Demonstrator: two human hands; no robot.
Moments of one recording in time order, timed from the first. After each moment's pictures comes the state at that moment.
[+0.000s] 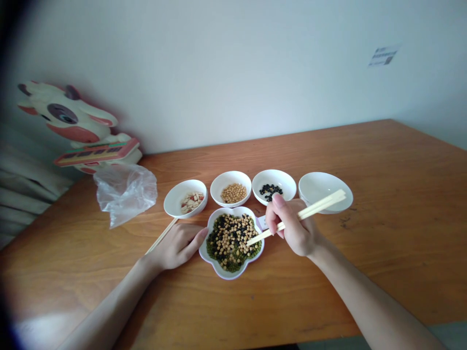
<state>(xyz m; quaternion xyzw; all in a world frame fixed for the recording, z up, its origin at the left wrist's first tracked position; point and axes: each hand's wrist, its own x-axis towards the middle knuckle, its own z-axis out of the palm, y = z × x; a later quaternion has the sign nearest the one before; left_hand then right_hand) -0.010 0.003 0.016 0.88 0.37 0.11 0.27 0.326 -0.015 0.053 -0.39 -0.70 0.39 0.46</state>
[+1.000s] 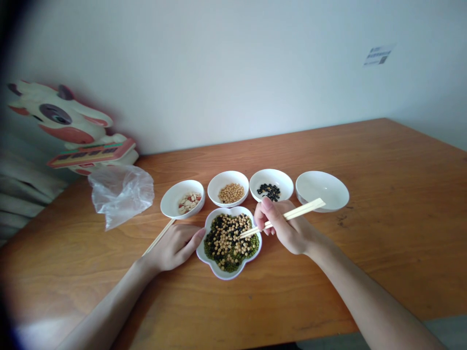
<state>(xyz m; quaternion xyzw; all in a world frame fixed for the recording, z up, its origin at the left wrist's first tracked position) -0.012 0.003 0.014 0.88 0.38 0.10 0.27 0.329 -0.011 0.047 -0.39 -0.73 0.43 0.37</state>
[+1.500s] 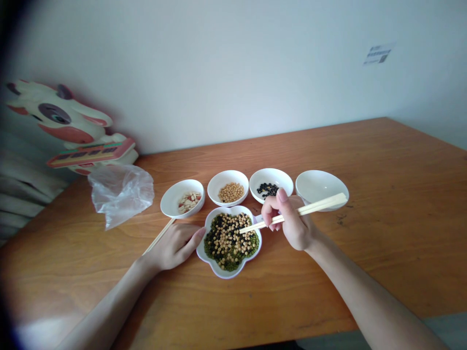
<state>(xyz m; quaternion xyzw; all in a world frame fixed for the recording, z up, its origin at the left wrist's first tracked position) -0.011 0.003 0.014 0.88 0.38 0.11 0.26 0.333 -0.009 0.041 -0.40 -0.68 0.42 0.45</state>
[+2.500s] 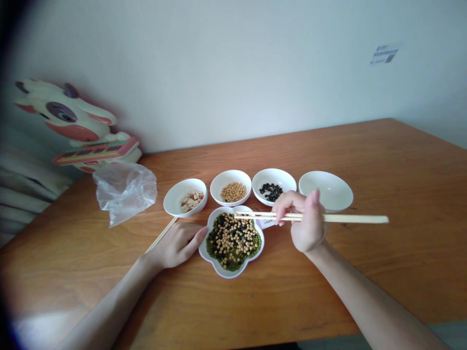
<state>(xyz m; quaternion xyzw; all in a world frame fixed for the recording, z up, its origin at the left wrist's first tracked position) -0.011 0.003 0.014 0.88 0.38 0.11 0.26 0.323 -0.013 0.045 -0.35 -0.57 0.39 0.63</state>
